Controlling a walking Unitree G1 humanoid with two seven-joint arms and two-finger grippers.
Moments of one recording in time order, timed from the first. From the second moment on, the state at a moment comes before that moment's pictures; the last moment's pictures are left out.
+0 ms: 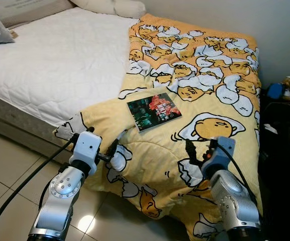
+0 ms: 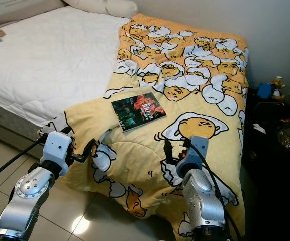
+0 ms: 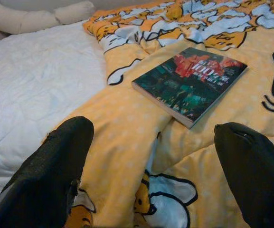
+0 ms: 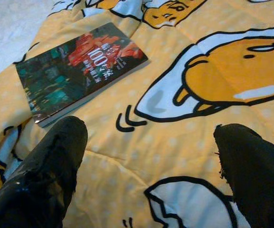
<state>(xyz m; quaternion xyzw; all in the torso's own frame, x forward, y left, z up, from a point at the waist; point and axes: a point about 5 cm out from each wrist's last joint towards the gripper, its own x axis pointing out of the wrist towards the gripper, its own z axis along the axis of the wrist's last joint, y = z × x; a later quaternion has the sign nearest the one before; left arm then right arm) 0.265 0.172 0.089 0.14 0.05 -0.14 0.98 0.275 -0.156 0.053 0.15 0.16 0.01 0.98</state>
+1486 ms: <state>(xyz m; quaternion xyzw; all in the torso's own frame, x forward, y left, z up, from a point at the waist) 0.259 0.167 0.090 0.16 0.05 -0.21 0.96 0.281 -0.139 0.049 0.15 0.21 0.18 0.95</state>
